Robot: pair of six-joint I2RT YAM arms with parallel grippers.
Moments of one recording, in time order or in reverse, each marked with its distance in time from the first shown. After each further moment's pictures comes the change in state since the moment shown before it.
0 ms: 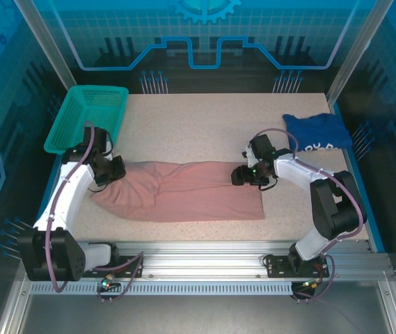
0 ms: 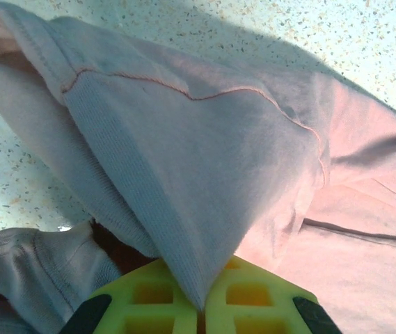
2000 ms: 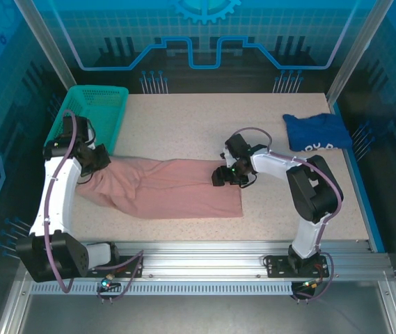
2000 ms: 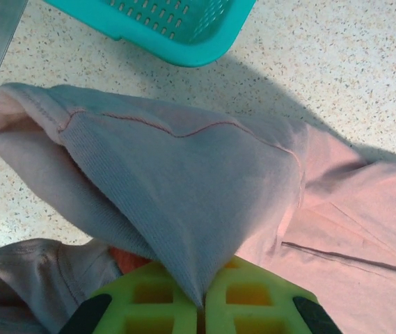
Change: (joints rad) left arm 0.127 0.009 0.178 -0.074 -0.072 0.064; right arm 0.160 0.209 0.166 0.019 -0.035 0.073
